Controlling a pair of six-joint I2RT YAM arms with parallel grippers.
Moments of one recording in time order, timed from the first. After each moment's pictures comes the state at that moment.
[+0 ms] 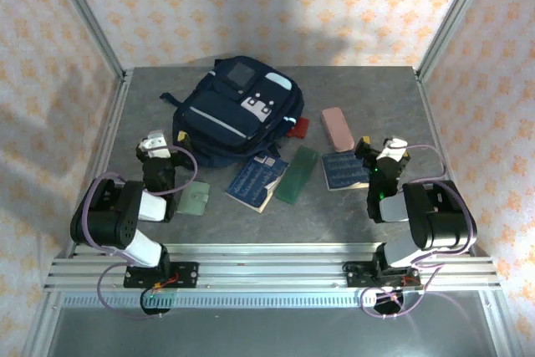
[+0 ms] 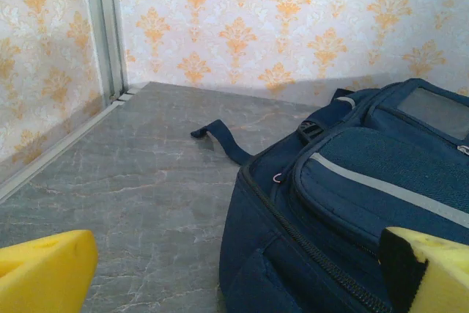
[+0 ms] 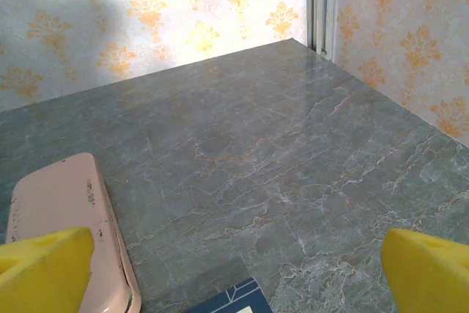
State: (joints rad) left arm 0.01 1.54 0.22 1.24 -0.24 -0.11; right arm 0.06 1.51 0.21 1.12 0.32 0.20
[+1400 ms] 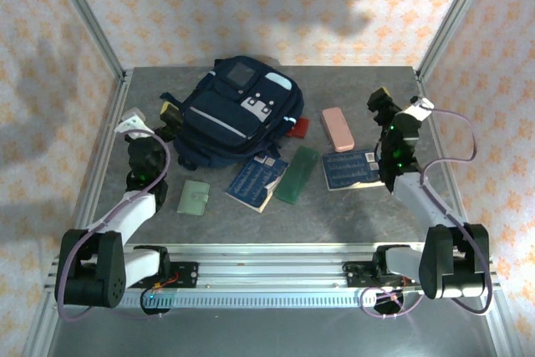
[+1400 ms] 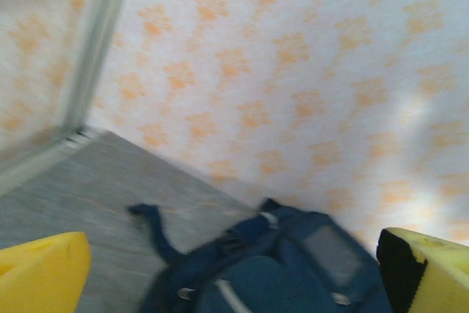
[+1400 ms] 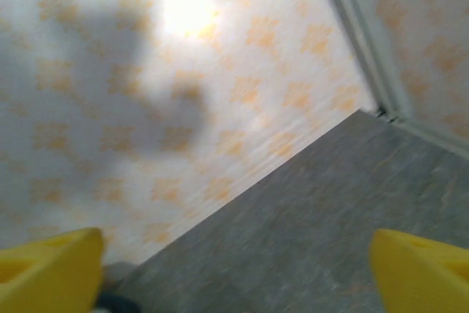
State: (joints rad) left arm 0.01 1.15 0.43 0.76 -0.21 -0.51; right arm 0.04 1.20 0.67 0.45 0.22 0.62
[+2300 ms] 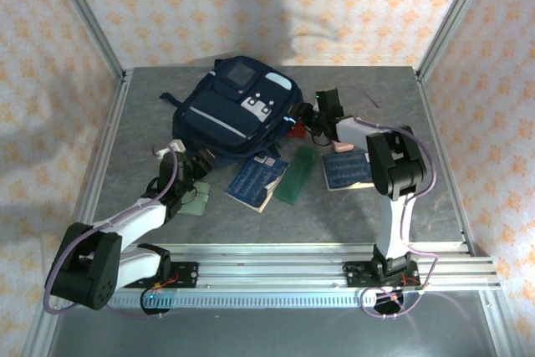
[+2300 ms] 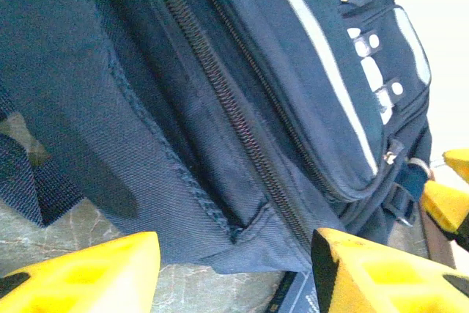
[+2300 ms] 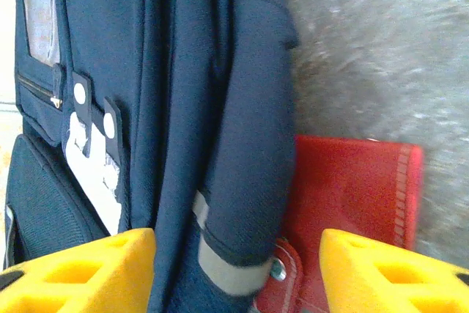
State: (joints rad) left arm -0.21 1.19 0.34 0.30 -0.01 -0.88; right arm 0.32 2.04 1.32 0.01 -0.31 0.85
